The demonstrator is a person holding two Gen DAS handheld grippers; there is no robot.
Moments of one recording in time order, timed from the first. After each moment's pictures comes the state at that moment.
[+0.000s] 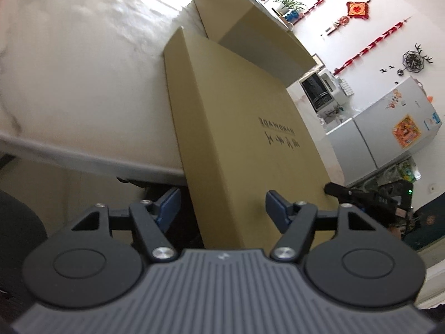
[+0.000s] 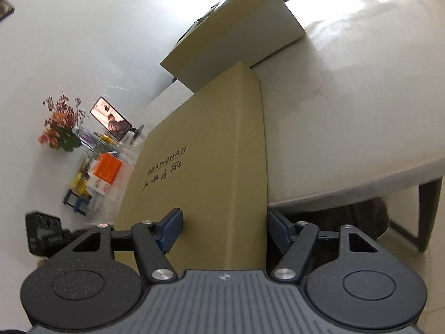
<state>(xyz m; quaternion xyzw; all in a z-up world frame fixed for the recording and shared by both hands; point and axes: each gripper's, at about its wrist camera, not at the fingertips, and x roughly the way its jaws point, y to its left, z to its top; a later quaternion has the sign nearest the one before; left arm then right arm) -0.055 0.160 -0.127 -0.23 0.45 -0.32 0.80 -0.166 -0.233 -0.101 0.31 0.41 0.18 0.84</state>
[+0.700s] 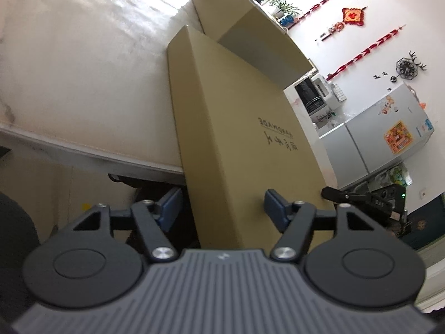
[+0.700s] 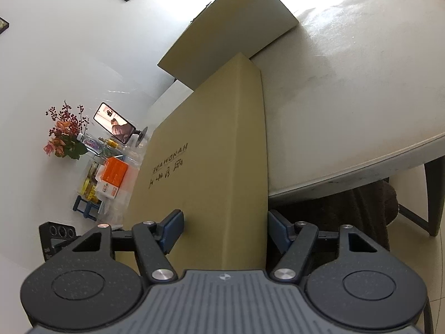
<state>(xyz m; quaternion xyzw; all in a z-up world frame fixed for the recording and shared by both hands) -0.051 0.168 -0.138 -0.25 0.44 -0.33 0.80 -0.166 -0.235 -0.104 0.34 0.41 0.19 0.82</state>
